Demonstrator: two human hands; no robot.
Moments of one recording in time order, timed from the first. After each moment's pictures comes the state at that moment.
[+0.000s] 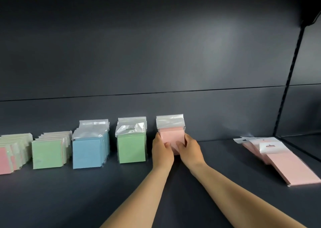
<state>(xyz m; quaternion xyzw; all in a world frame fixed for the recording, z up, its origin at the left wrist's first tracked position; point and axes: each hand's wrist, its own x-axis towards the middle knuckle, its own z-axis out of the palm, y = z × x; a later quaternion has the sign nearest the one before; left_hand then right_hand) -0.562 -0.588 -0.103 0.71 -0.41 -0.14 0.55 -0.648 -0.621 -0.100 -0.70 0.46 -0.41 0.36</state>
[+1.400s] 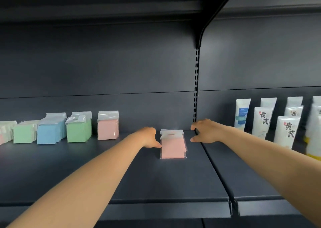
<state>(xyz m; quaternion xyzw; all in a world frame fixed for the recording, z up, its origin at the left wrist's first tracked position) -0.825 -0.571 0.000 0.82 -0.56 -0.07 0.02 -1.022 -0.661 0.019 -0.92 0.40 0.00 0.03</state>
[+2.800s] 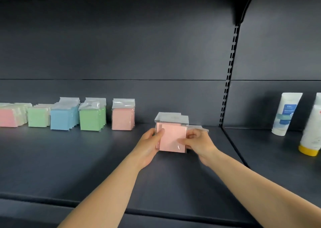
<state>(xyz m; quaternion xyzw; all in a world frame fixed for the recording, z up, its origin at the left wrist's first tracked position) -0.774 -0.565 -0.081 0.52 -0.32 -0.42 0.67 -0.909 -0.660 -0.079 -0.64 0.38 -0.35 0.57</state>
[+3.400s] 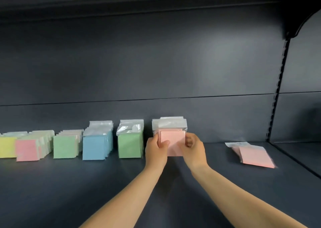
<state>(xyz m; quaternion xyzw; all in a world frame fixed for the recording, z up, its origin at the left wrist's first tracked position) -0.603 -0.544 -0.072 0.69 -0.41 -0.11 0.58 -0.707 -0.589 -0.073 -0.63 0.38 -0.48 0.48</state>
